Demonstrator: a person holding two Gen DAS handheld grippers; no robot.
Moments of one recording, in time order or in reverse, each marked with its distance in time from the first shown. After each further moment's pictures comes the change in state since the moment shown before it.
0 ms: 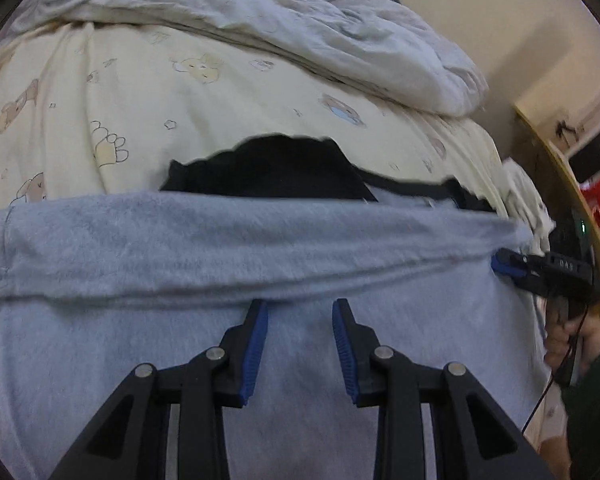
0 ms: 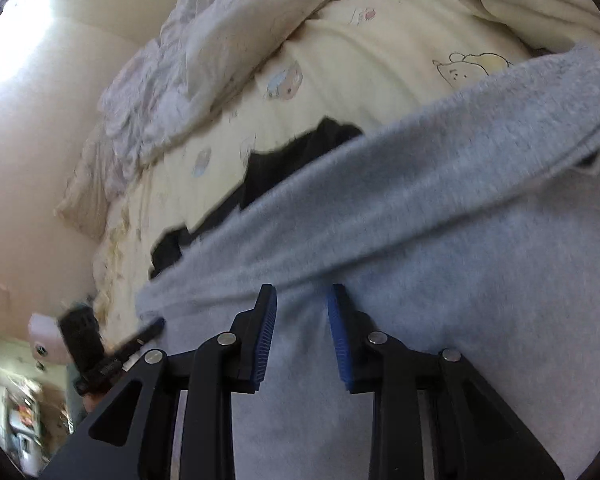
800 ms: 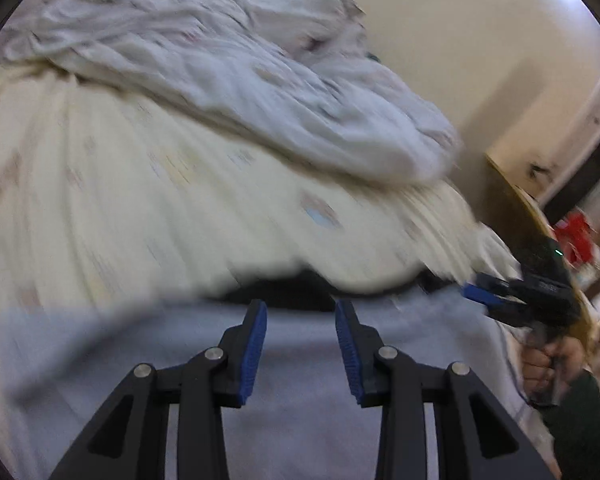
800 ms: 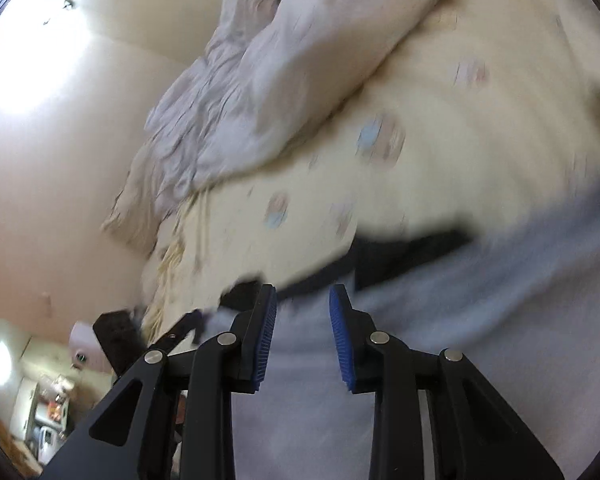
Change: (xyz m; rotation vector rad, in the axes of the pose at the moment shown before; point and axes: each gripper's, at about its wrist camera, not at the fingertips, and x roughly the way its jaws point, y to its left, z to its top) left arm -0.022 -0.006 0.038 0.024 -0.132 -0.132; right arm 0.004 0.050 0.030 -0.018 -0.003 0.173
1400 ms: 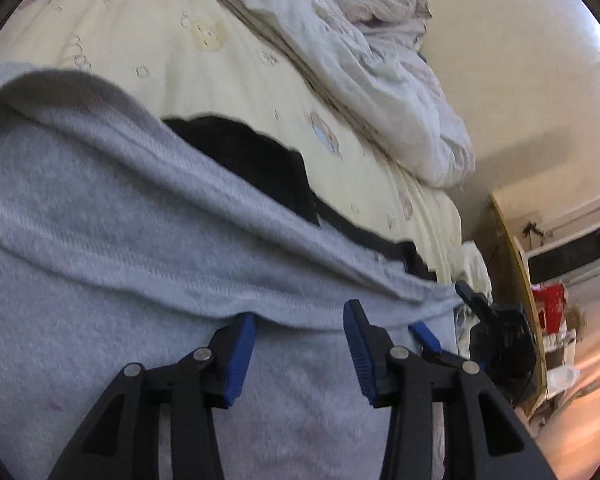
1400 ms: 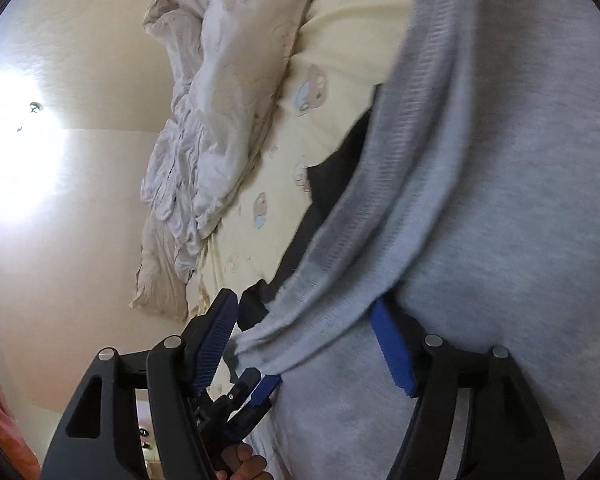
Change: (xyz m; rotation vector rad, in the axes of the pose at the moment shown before) left arm 0.042 0.009 -0.037 -0.363 0.020 -0.075; right arm 0.016 -0.037 -0.042 0.308 -0.147 0.089
